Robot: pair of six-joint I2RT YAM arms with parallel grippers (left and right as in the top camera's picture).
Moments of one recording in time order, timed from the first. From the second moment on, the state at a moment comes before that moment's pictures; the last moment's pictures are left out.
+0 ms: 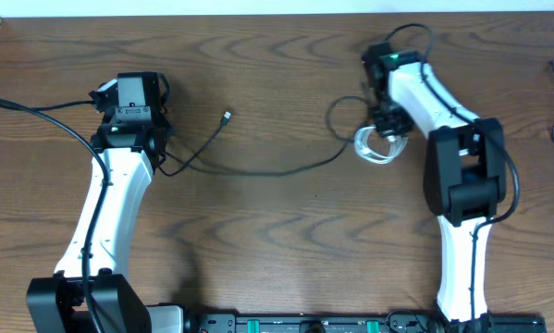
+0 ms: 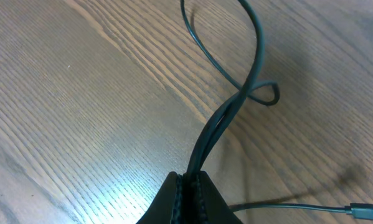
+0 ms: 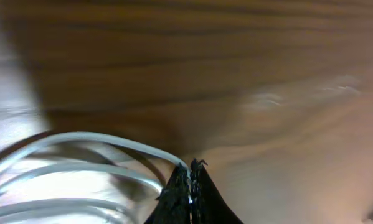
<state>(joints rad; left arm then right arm) 0.03 1.51 1.15 -0.66 -0.40 -0.59 0.21 2.34 1.87 -1.18 0.39 0.16</state>
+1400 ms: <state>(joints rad) 0.03 1.51 1.15 -0.66 -0.40 -0.59 0.26 2.19 1.96 -1.41 -0.02 0.02</state>
